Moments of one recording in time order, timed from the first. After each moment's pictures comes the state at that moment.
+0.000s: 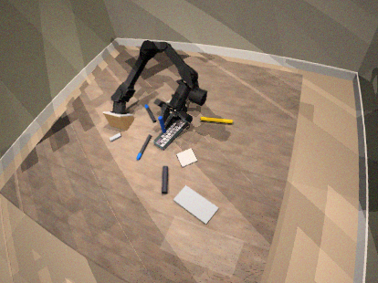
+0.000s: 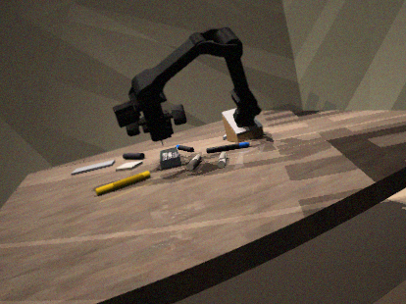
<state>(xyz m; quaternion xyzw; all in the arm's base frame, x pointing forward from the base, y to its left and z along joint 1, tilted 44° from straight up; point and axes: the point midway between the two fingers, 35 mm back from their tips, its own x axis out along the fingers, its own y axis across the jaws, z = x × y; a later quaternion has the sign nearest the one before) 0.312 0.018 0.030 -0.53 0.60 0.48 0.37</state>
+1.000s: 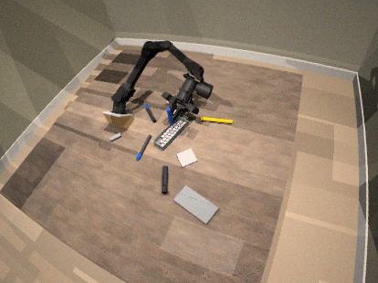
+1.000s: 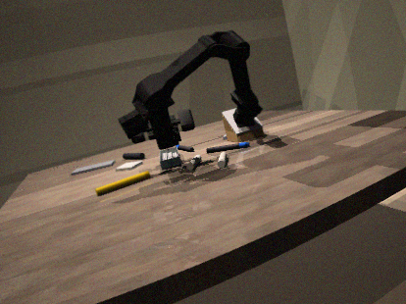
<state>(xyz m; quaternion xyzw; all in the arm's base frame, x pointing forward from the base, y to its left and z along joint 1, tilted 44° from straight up) 0.302 0.076 0.064 -0.53 0.60 0.48 0.37</state>
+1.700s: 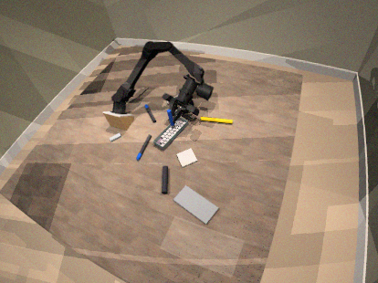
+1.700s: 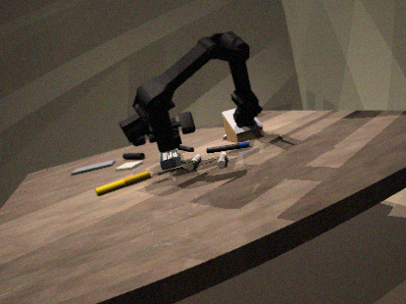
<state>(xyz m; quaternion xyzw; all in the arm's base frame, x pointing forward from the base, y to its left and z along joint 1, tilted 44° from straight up) 0.301 0.082 0.059 -0.53 0.60 0.48 0.37</state>
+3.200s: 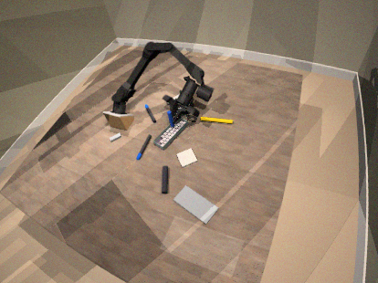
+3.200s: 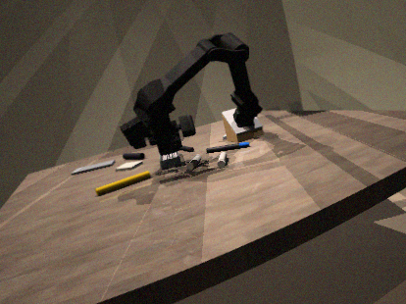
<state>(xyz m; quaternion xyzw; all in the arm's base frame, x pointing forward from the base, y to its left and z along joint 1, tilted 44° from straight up) 0.300 0.088 0.052 -0.53 0.60 0.48 0.37</state>
